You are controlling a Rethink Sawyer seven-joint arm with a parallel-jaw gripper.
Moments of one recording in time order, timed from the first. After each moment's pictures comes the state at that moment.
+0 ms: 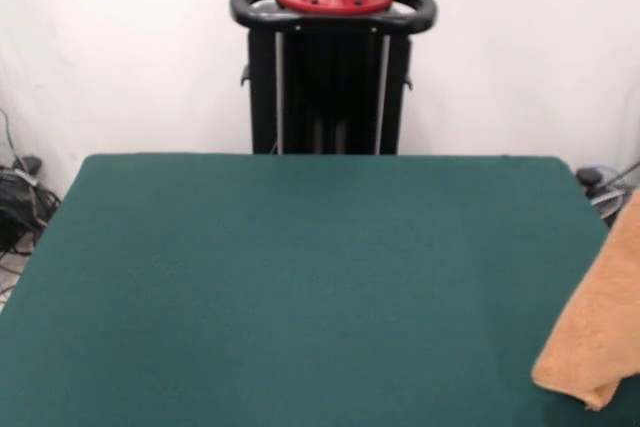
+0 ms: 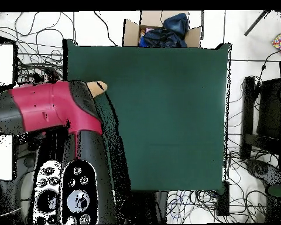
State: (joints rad) arm 0.14 -0.88 0.04 1.43 0.01 0.76 1.78
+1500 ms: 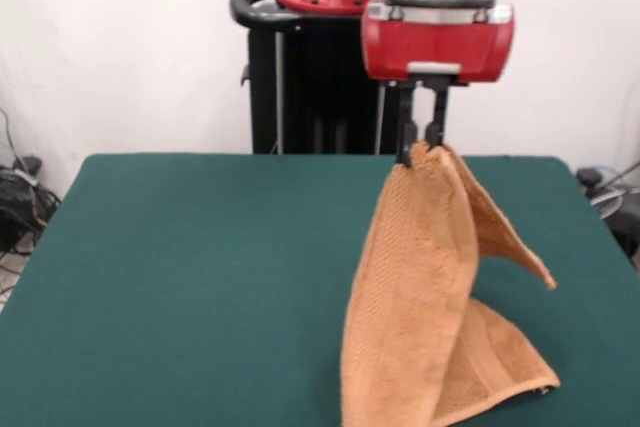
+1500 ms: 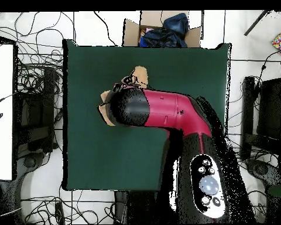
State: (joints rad) arm -0.29 -0.87 0.16 1.63 -0.09 0.60 1.78
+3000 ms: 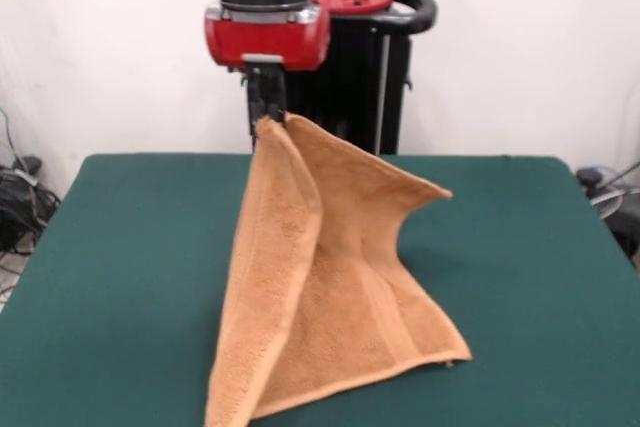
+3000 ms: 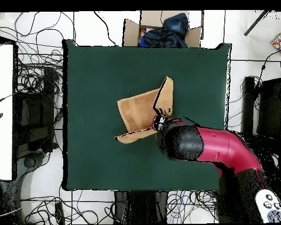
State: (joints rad) arm -0.72 -0.97 0.42 1.94 -0.28 0.54 1.78
